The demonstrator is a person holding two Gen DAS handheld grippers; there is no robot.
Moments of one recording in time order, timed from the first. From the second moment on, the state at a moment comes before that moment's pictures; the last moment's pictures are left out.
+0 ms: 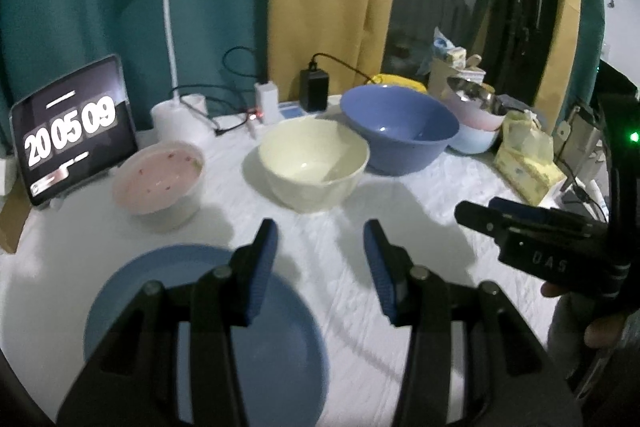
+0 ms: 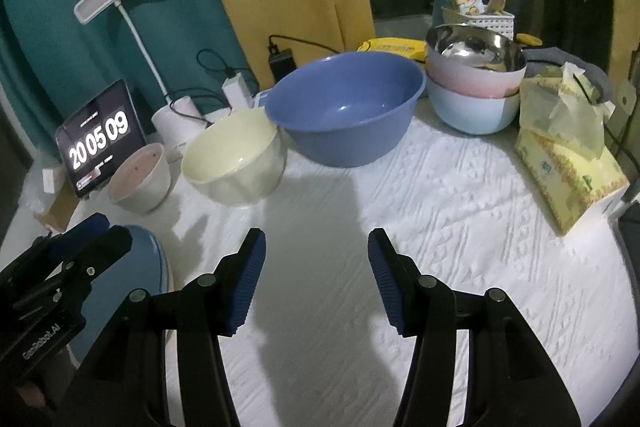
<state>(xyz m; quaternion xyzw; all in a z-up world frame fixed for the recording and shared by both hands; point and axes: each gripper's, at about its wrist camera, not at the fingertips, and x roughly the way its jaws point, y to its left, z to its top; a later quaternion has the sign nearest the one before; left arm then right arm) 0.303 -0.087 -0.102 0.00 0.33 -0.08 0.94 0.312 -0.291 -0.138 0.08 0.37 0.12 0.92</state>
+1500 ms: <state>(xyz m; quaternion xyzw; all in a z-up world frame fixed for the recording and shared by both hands) 0.413 -0.148 -0.108 0.01 0.33 -0.10 0.94 0.431 -0.354 -0.190 0.12 0.40 0.03 0.91</state>
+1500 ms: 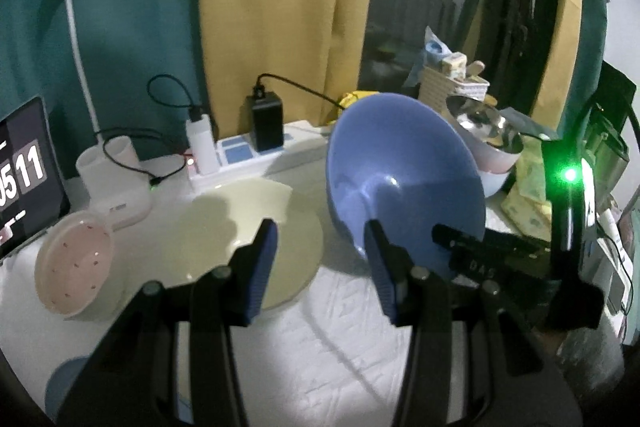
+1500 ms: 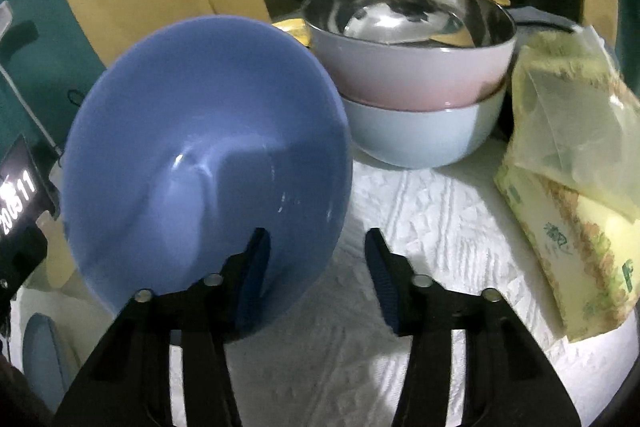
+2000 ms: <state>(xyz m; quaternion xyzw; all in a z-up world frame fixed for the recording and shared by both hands) 0.431 -0.181 -0.122 0.05 0.33 -0.11 0.94 0.419 -0.372 -0.194 0.15 0.38 0.06 0.91</state>
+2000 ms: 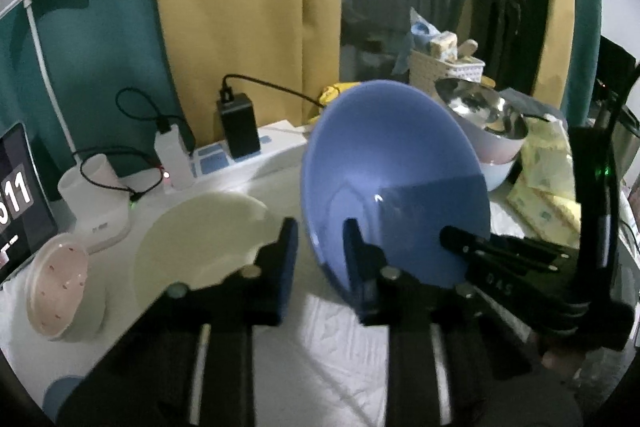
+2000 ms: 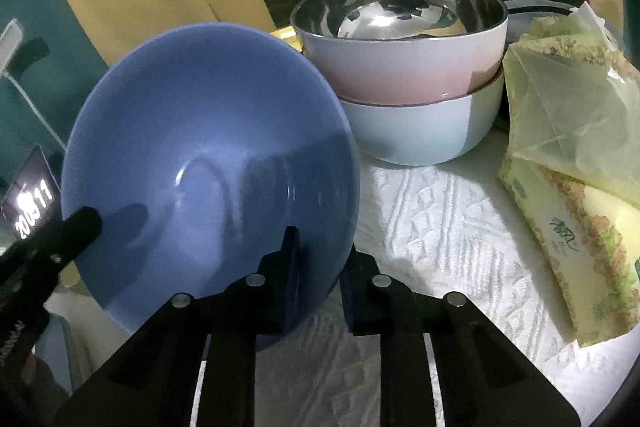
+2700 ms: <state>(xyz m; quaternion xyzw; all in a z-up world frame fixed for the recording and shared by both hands) 0.390 -0.172 -0.100 0.04 0.33 -0.12 0.94 0.357 -0.368 -0.150 0.15 0.35 0.06 0.92</state>
